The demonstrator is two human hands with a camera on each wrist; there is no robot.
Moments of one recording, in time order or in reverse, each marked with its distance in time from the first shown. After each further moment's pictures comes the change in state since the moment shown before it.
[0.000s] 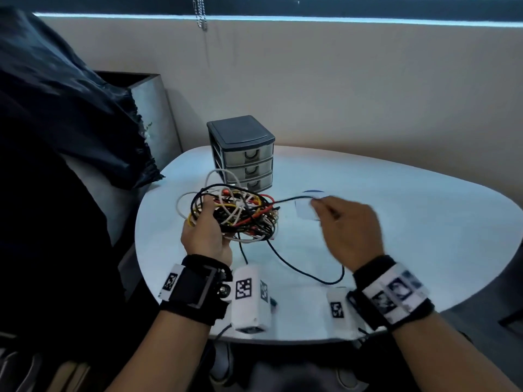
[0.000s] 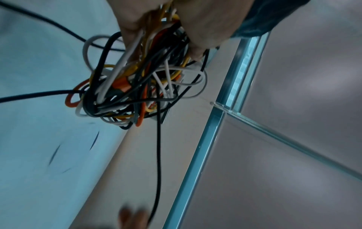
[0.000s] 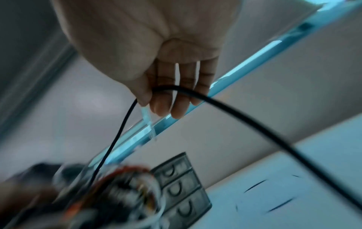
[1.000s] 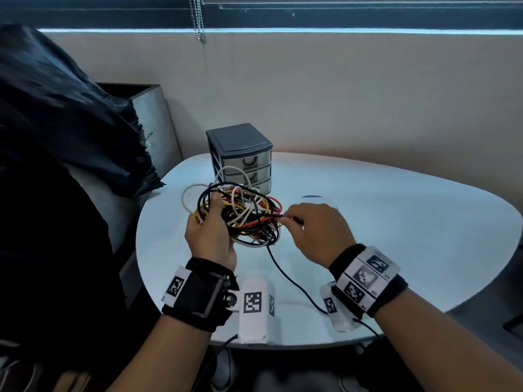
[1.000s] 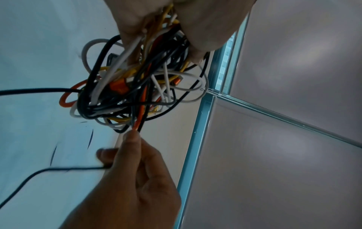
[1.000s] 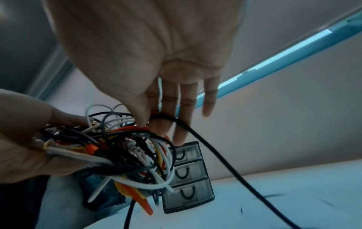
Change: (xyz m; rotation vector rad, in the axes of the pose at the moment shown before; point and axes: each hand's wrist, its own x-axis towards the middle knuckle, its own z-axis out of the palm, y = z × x) left_hand -0.029 0.006 0.012 0.032 -0.075 0.111; right_hand 0.013 -0.024 0.015 -0.188 -0.386 -0.140
